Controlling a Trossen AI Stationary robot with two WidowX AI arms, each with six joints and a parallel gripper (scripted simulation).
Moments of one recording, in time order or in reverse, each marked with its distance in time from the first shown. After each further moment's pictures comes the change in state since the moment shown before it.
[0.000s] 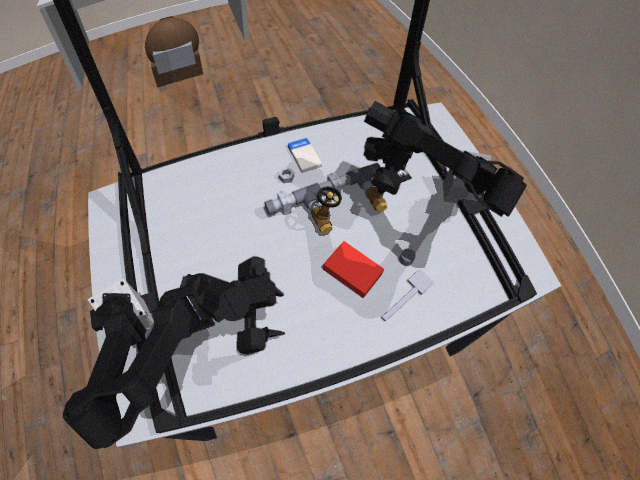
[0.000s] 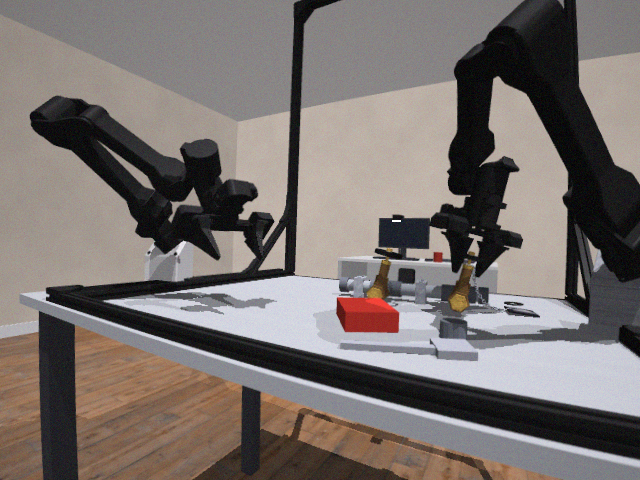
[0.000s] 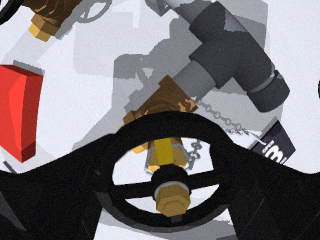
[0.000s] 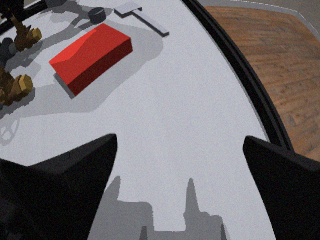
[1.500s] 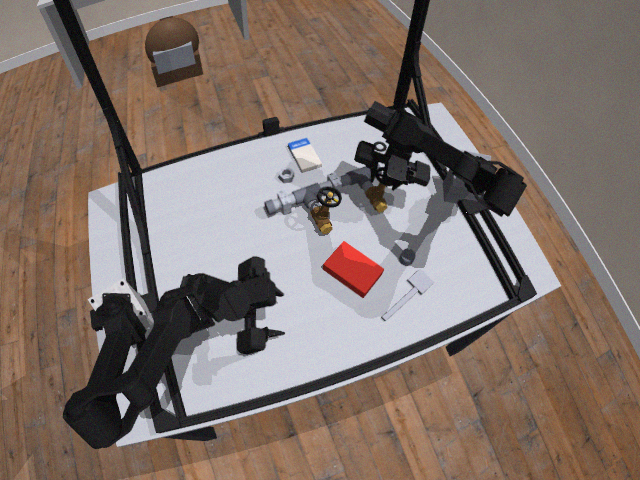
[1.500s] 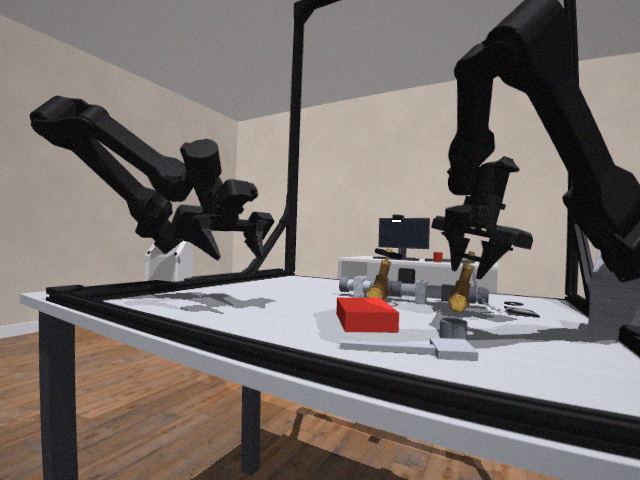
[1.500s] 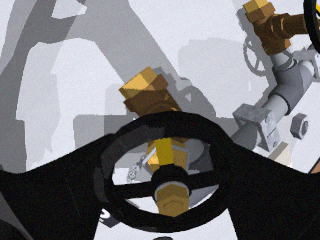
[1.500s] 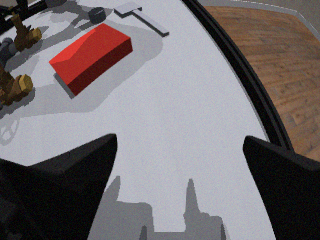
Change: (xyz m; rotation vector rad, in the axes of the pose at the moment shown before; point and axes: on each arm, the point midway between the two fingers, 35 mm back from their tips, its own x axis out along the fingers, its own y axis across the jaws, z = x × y) left arm 0.000 0.000 0.000 -1.715 0.000 0.000; right arm 0.000 0.000 0.000 0.000 0.000 0.000
